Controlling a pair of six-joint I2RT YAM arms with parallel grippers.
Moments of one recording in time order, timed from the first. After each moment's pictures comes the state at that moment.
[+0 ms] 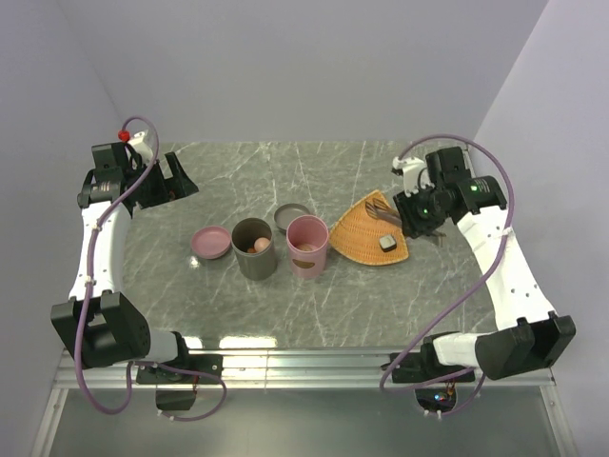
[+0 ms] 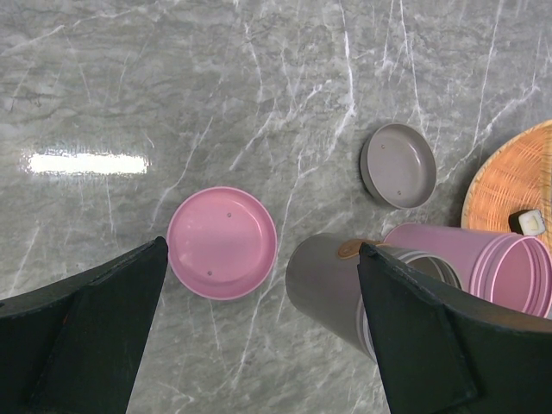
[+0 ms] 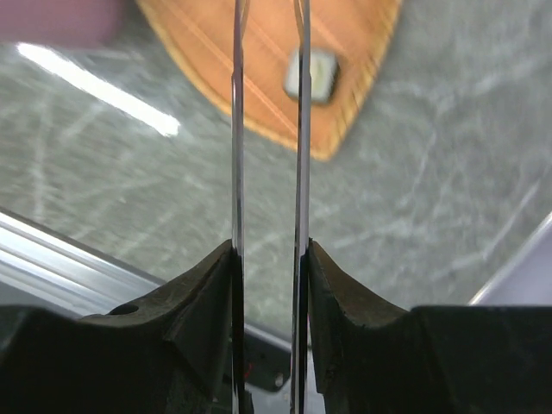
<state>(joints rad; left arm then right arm) 0.23 1.36 1.31 -0.68 0.46 -0.15 0.21 1.30 1.47 -1.20 -0.18 -0.30</state>
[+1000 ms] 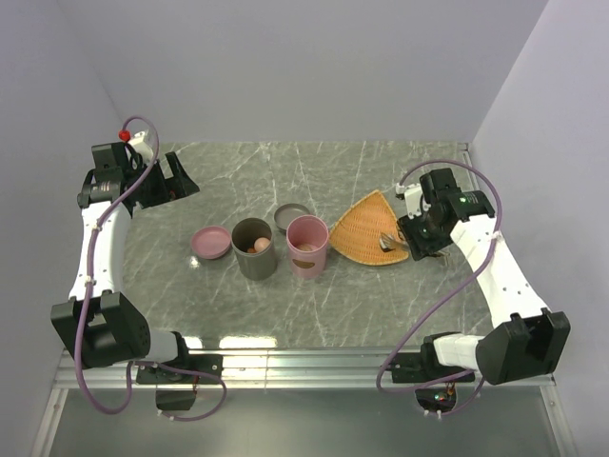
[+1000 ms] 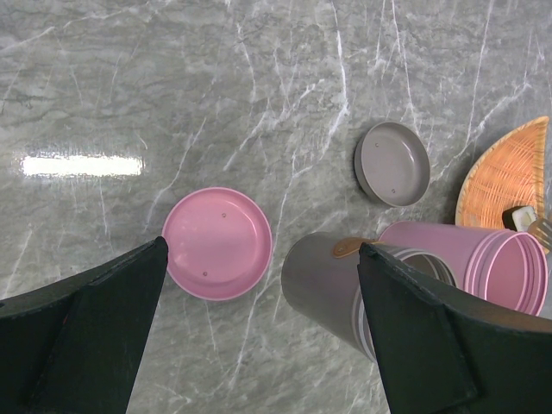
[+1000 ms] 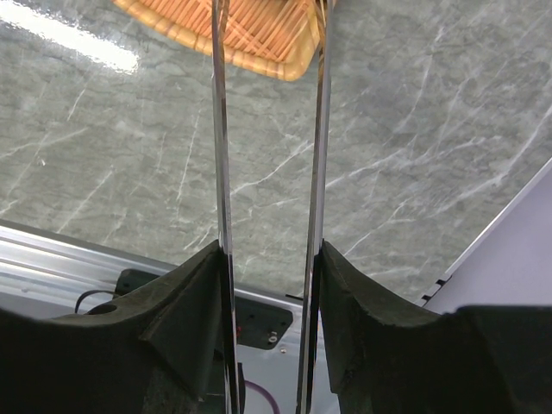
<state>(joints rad) 0.23 1.36 1.31 -0.68 0.47 -0.16 0.16 1.26 1.22 -1.20 0.00 -0.29</state>
